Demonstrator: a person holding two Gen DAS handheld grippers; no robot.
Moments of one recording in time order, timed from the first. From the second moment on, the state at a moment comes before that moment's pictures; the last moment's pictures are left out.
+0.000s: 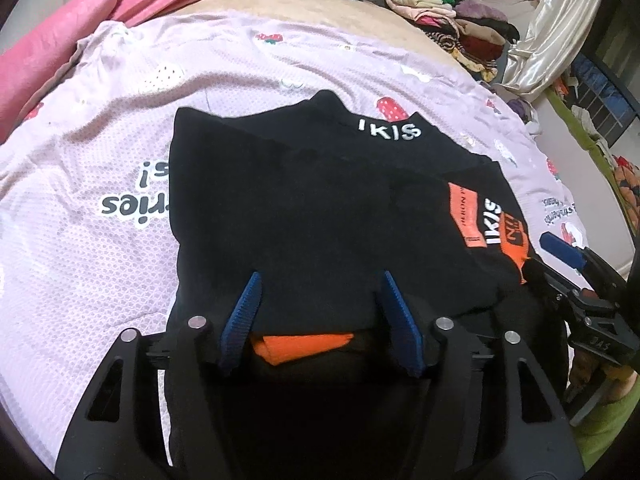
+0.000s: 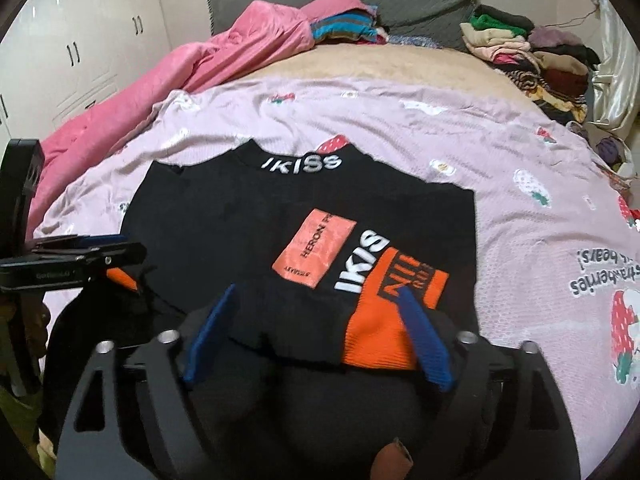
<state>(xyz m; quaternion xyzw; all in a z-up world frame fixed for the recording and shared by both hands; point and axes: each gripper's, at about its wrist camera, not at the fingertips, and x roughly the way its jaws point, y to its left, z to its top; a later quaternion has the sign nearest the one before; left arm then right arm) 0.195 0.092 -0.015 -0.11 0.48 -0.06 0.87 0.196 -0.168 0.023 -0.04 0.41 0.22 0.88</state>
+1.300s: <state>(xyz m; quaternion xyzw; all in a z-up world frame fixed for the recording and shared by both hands) 0.164 0.084 0.041 -0.10 0.42 -0.05 0.90 0.167 -0.177 0.069 -0.03 0.36 0.21 0.91</state>
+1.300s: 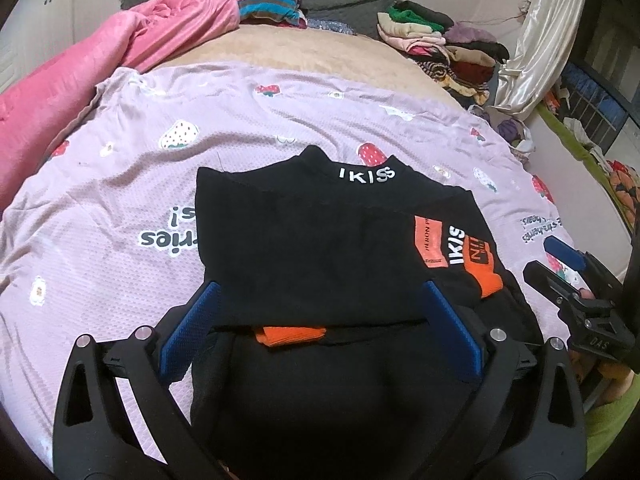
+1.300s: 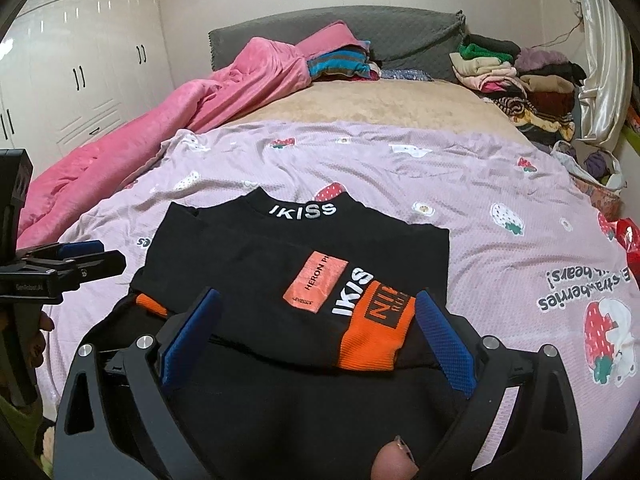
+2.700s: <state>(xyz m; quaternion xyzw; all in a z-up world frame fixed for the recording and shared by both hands) 0.033 0.133 0.021 -0.12 0.43 0.02 0.90 0.062 -0.242 0.058 -0.06 0.38 0.18 0.91</state>
